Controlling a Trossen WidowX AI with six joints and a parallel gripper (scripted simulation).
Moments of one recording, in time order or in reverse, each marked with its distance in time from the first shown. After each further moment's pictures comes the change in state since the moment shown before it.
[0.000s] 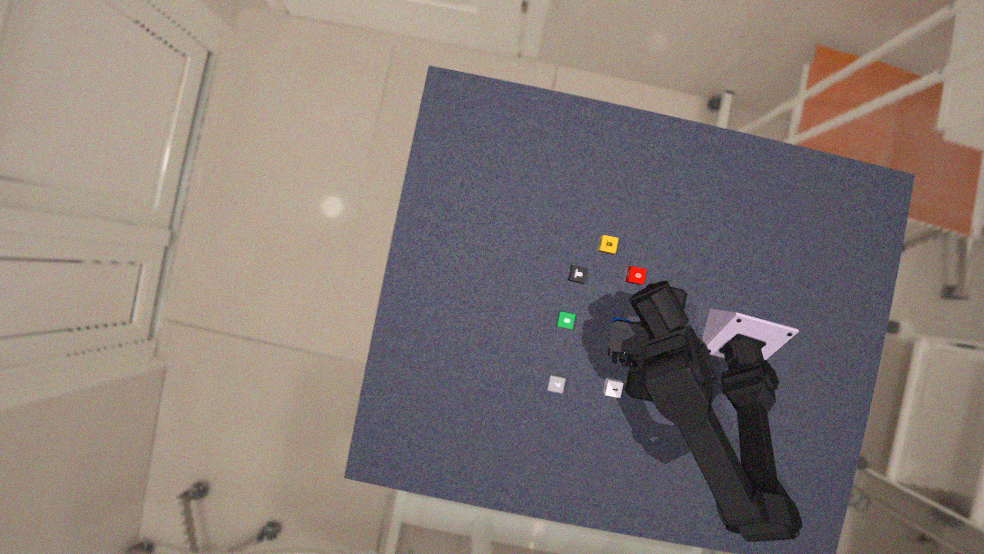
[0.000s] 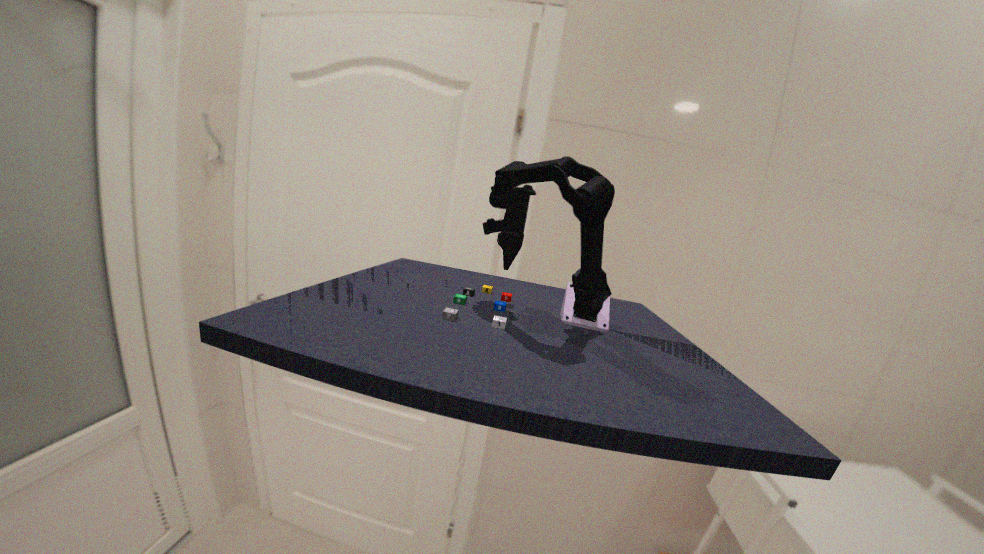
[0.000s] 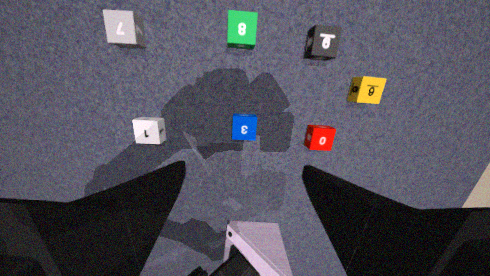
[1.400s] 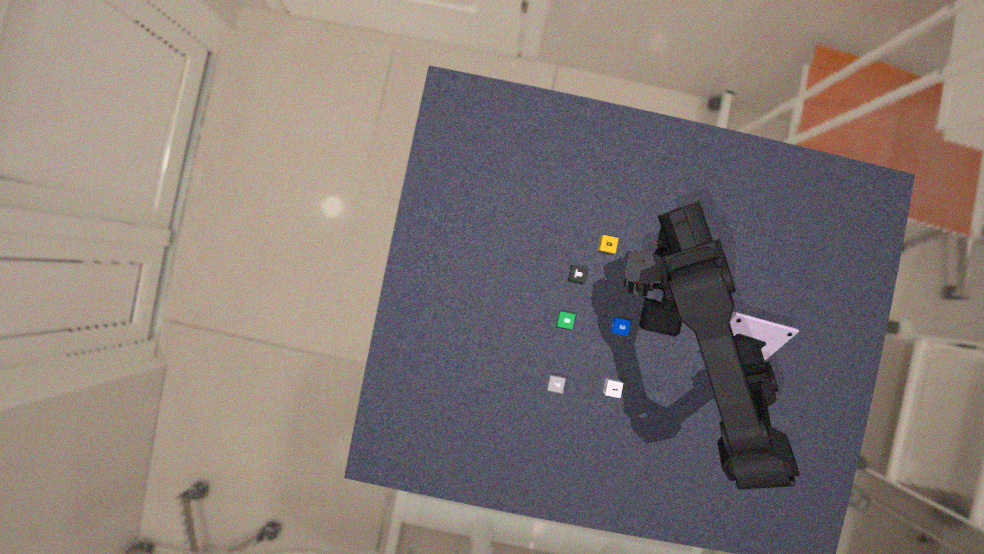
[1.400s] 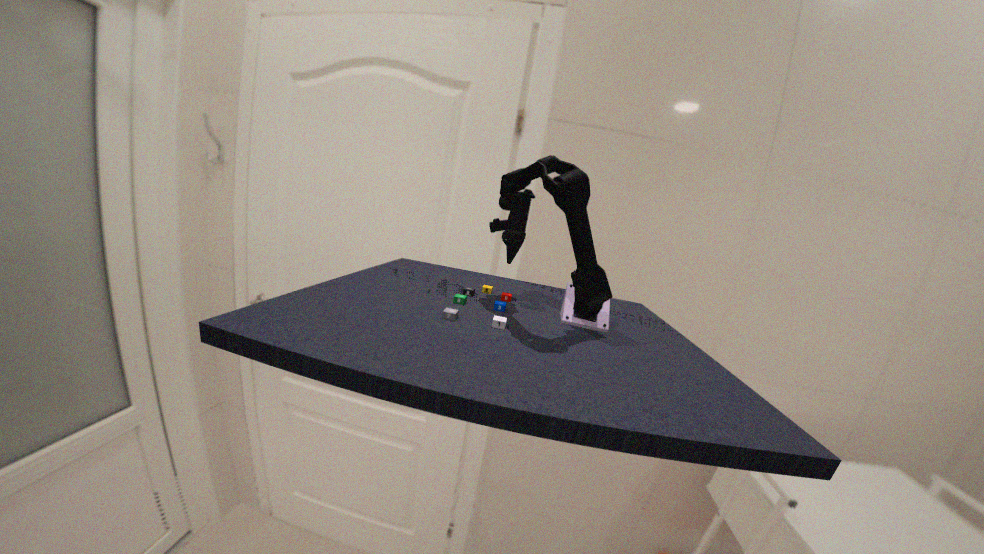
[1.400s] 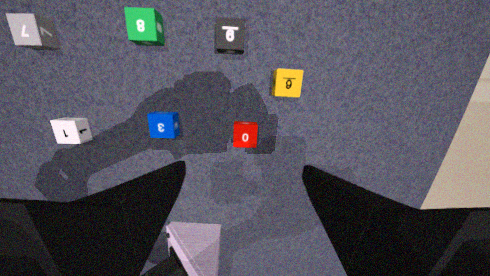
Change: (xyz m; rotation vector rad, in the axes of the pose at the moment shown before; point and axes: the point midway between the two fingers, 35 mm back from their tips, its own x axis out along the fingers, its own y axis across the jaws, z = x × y) arm -0.001 -0.110 -0.002 0.018 -0.018 -0.006
